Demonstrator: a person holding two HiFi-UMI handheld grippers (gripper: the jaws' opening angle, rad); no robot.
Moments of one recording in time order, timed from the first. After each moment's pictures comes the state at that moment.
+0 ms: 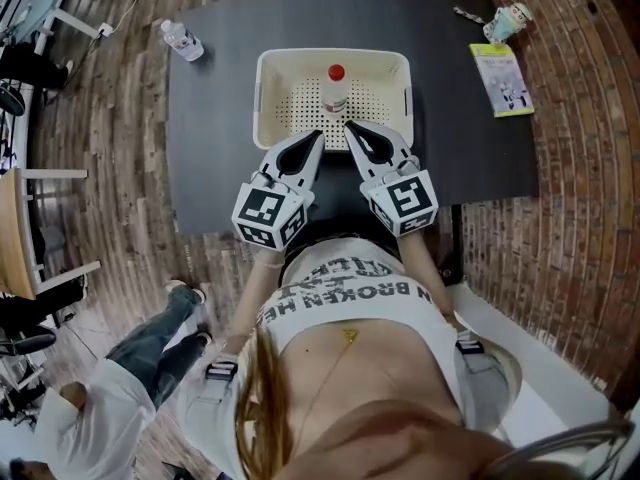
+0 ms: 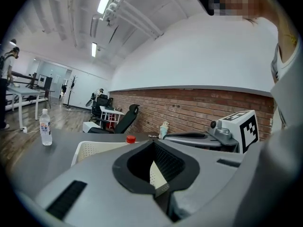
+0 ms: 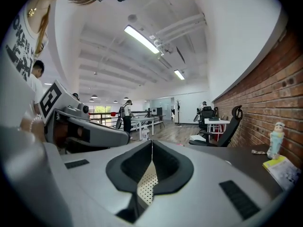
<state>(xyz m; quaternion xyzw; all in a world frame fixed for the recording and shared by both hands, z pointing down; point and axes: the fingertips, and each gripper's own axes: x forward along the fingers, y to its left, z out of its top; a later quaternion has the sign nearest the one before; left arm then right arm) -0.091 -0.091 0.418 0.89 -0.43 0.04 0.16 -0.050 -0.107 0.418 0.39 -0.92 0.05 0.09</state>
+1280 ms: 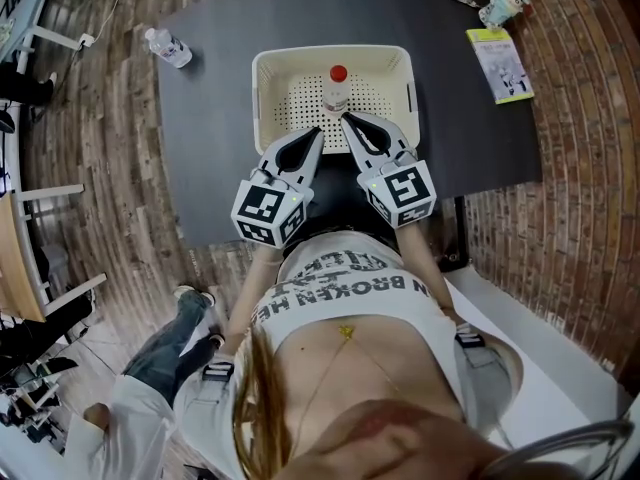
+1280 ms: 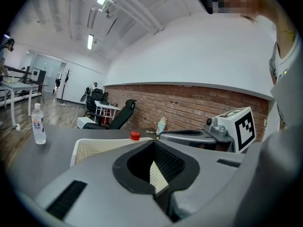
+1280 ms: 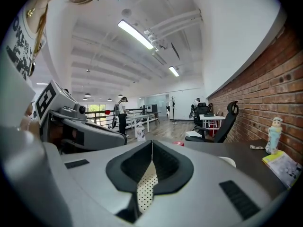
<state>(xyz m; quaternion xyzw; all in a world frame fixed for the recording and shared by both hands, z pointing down) -0.101 -0.120 0.439 0.90 -0.39 0.06 0.18 -0.062 -0.142 0.438 0.42 -0.90 0.07 0.10</state>
